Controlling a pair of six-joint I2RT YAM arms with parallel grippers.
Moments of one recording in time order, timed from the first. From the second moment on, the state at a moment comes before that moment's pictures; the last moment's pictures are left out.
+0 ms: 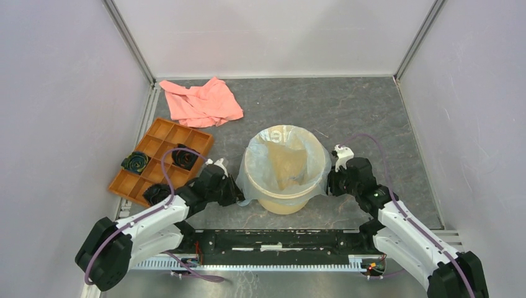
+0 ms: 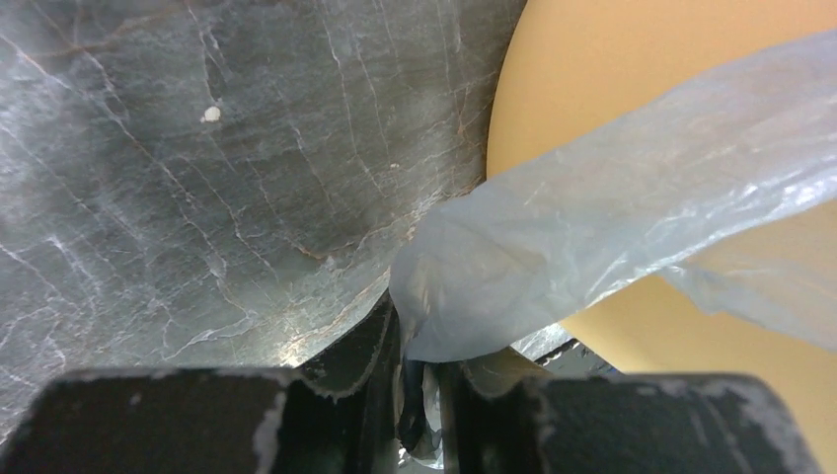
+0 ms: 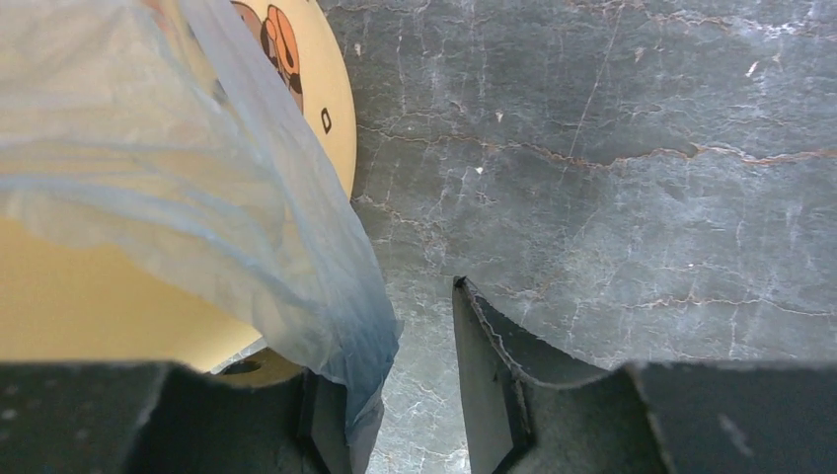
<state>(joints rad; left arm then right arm) -0.64 0.97 0.29 -0.16 0.18 -0.89 0.43 0.76 0.33 -0.28 -0.16 0.22</state>
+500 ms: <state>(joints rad) -0.64 0.89 0.24 -0.16 0.14 -0.93 0.43 0.78 0.34 -0.32 -0.10 0.27</state>
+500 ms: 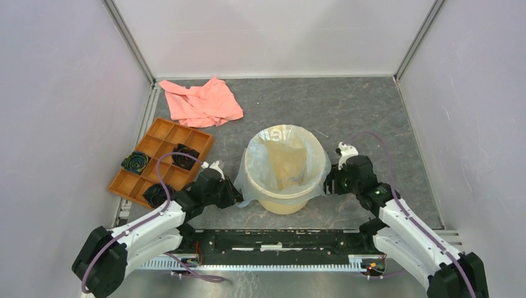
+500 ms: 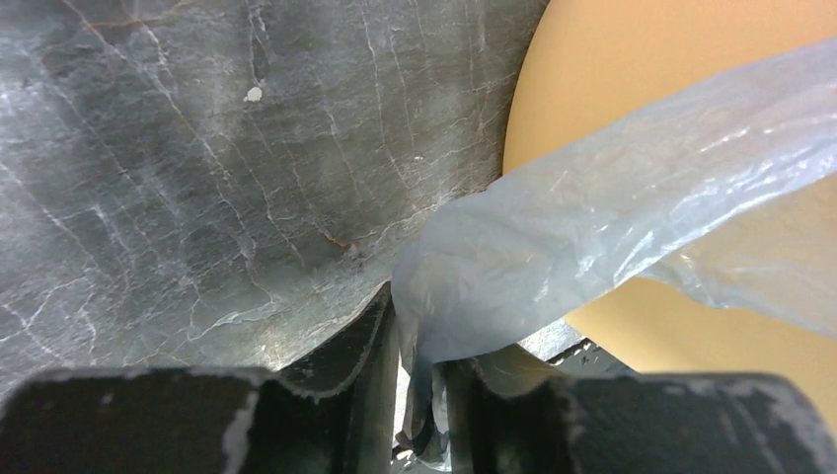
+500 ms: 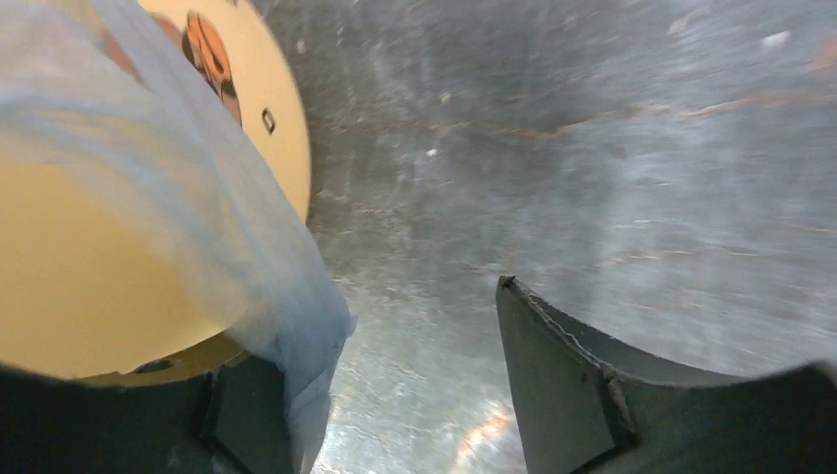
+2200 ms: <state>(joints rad) -0.64 0.74 0.31 -0.29 0.11 -0.91 0.75 1.23 1.09 -0.49 0.25 0.14</state>
